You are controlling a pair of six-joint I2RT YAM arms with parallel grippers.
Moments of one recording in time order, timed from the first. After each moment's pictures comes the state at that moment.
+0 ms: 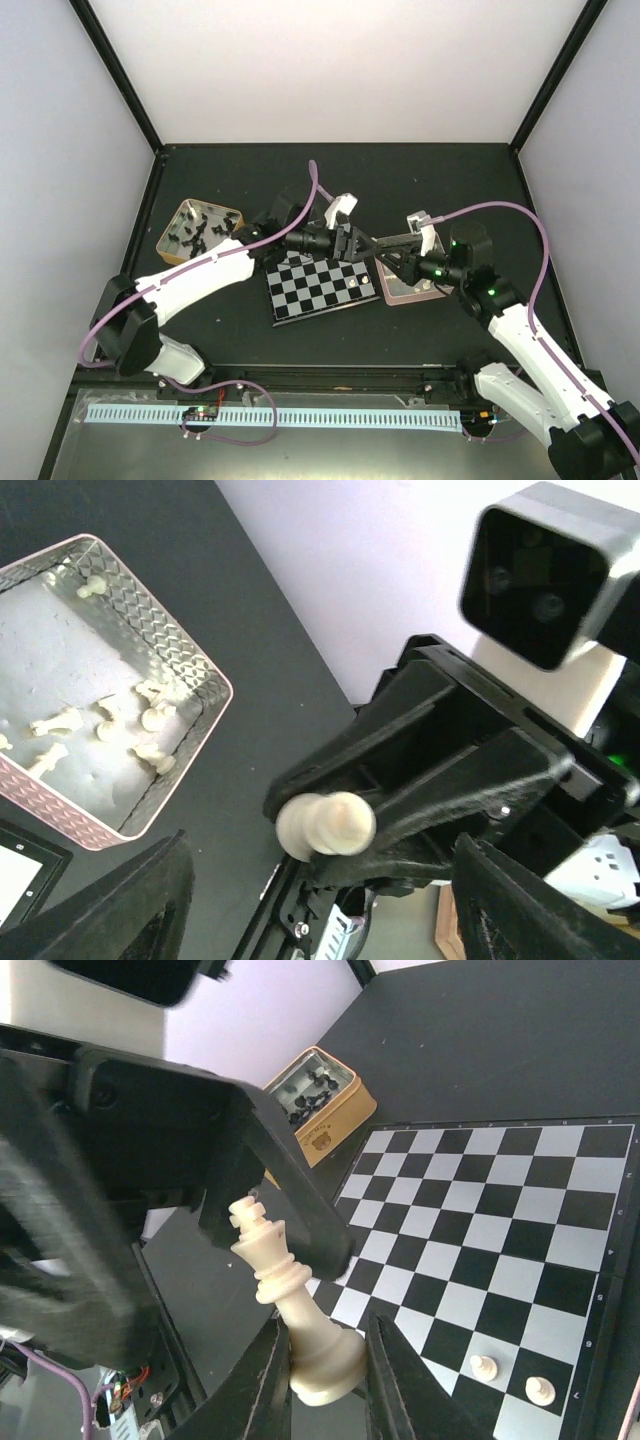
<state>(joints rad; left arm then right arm) -0.77 1.44 1.10 -0.09 0.68 -0.72 0.40 0.84 0.65 -0.22 -0.65 0.37</state>
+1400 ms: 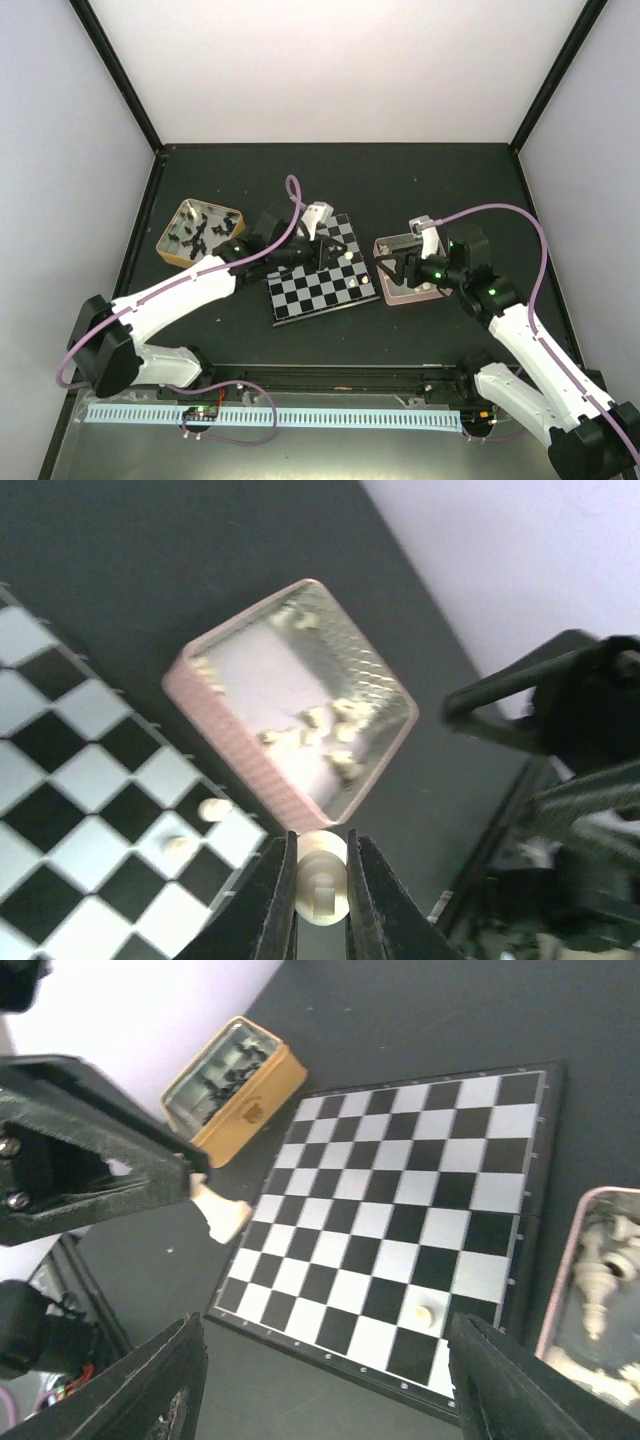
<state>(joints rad) -0.77 1.32 0.98 -0.17 0.37 -0.58 0.40 0.83 0.65 -0.34 -0.56 0.33</state>
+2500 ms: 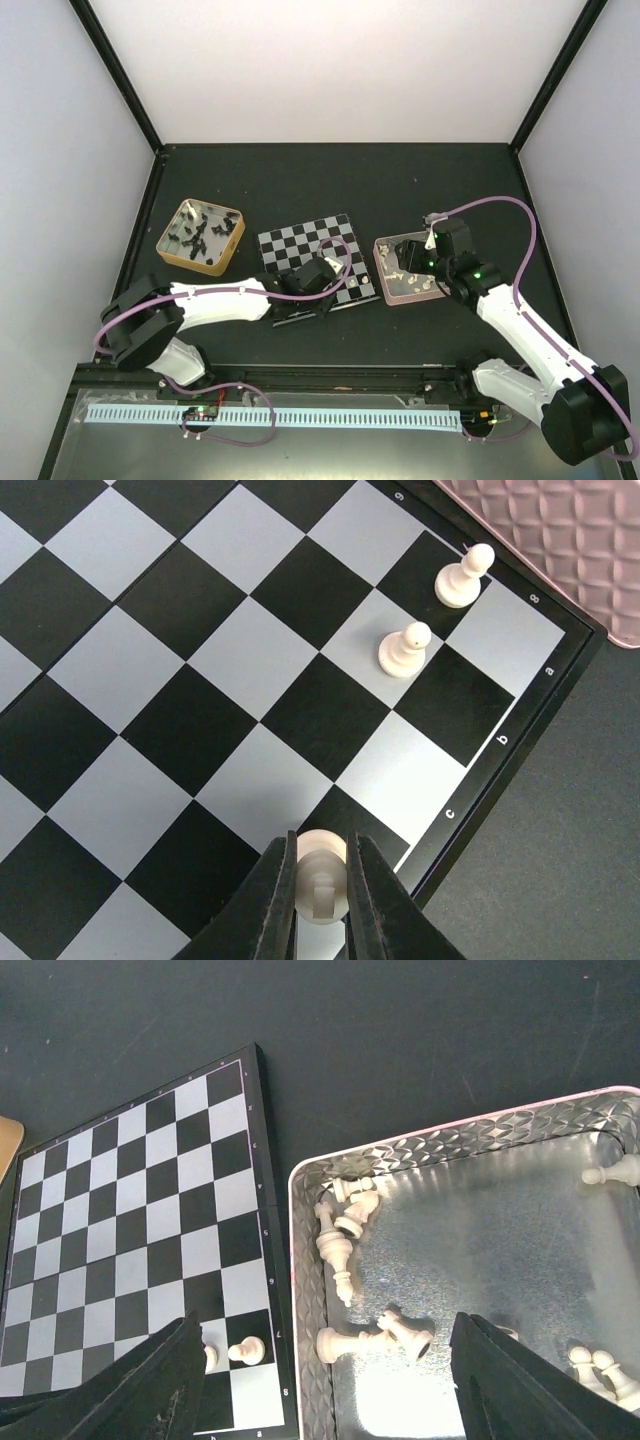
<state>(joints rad) -1.00 1.49 0.75 -0.19 -0.17 -0.38 0.40 1.00 0.68 -0.41 -0.06 0.48</state>
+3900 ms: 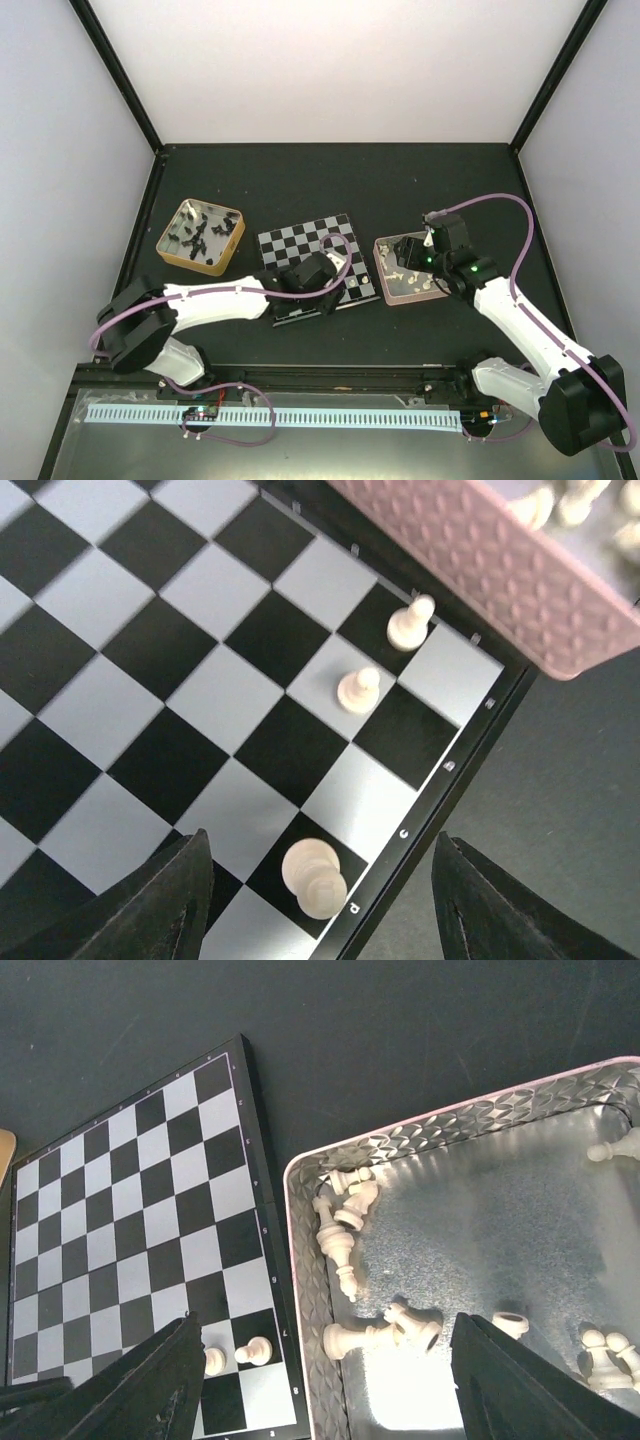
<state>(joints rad) -1.00 1.49 0.78 -0.20 -0.14 -0.37 0.40 1.05 0.72 -0.44 -0.06 0.54</state>
